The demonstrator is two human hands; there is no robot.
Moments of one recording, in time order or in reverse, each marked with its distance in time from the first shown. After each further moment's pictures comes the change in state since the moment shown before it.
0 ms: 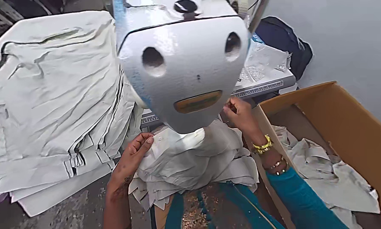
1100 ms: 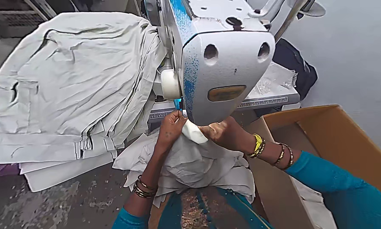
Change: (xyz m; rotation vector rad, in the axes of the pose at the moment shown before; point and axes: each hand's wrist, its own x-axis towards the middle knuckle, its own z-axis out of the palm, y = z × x) left_hand 0.051 0.036 0.076 0.090 0.199 0.124; right_hand -0.001 -0.073 0.028 -0.450 -0.028 -1.133
